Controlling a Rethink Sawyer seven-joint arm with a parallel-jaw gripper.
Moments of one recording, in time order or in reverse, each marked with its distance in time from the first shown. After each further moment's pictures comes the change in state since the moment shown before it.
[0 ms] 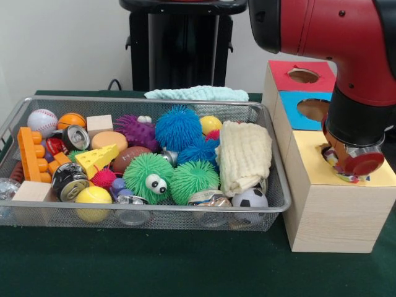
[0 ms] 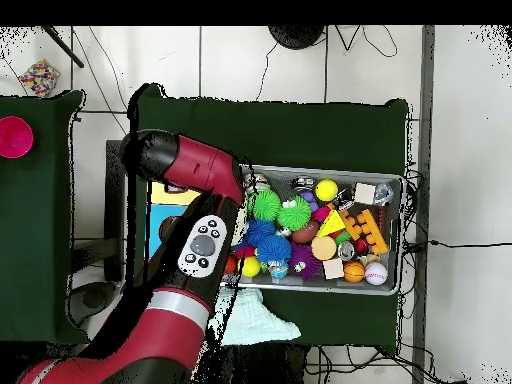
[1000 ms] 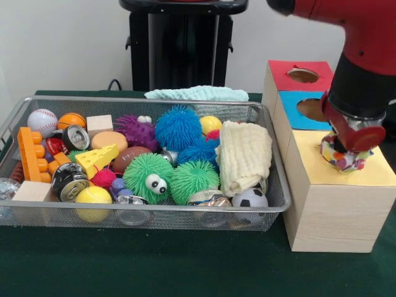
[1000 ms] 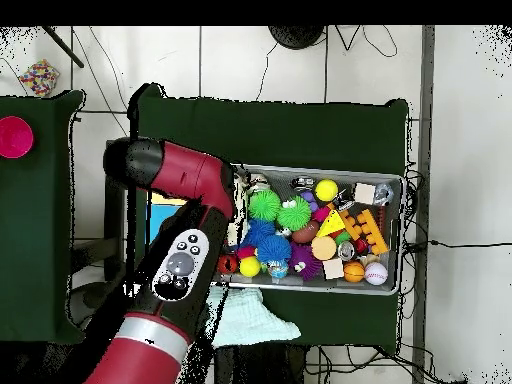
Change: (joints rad) arm 0.056 -0.064 -0.080 0.062 -0.043 -0.019 0.000
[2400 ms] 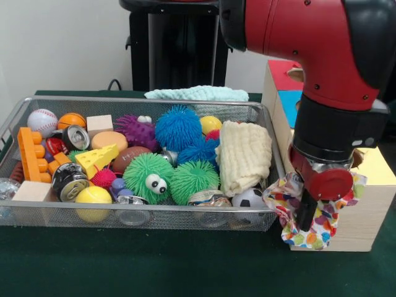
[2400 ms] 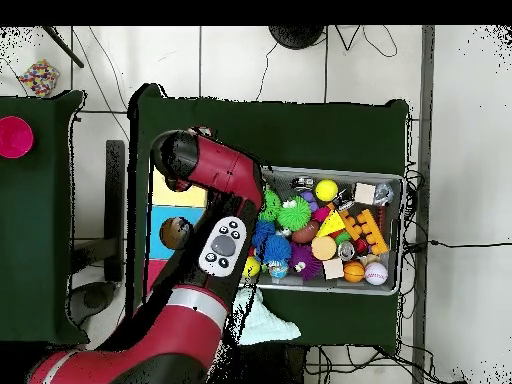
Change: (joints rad) arm -0.101 0.071 0.062 -0.054 0.034 -0.277 0.000
